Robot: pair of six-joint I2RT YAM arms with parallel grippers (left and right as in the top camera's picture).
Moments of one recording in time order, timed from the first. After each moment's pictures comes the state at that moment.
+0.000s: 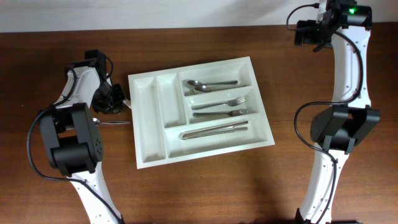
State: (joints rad) left arm 0.13 2.25 1.72 -1.03 0.04 -0.30; right arm -0.15 2.45 2.64 -1.25 0.03 0.00
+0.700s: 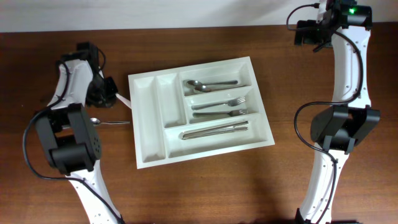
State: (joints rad) left arm 0.16 2.27 1.90 -1.15 0.00 -0.30; right arm -0.15 2.45 2.64 -1.25 0.03 0.00
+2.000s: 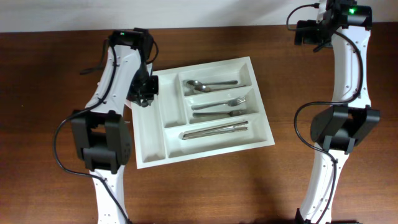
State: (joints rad) left arm -0.18 2.27 2.12 -1.55 -0.01 -0.20; right arm -0.15 2.45 2.64 -1.25 0.03 0.00
